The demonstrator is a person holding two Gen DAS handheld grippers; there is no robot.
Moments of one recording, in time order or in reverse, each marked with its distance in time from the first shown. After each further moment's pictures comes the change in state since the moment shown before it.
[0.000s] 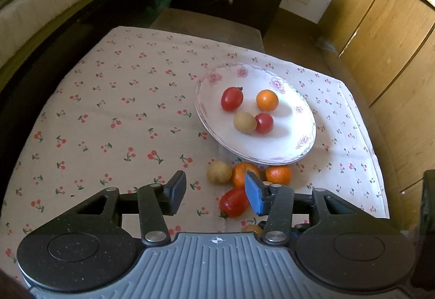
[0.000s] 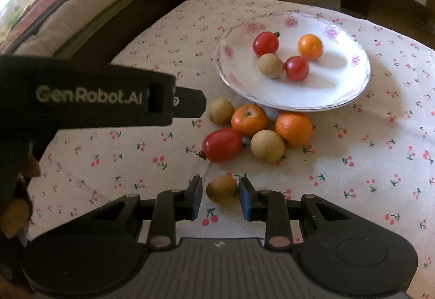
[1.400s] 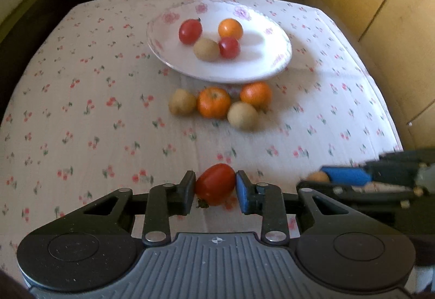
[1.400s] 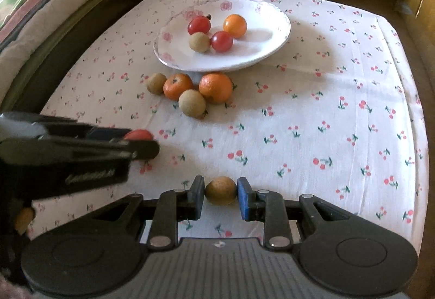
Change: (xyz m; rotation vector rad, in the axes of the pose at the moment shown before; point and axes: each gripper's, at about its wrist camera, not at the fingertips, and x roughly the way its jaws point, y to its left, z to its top) left arm 0.022 -0.037 -0.054 0.203 0.149 0.012; right arm -0.040 -0.052 -0.043 0.094 0.021 -0.085
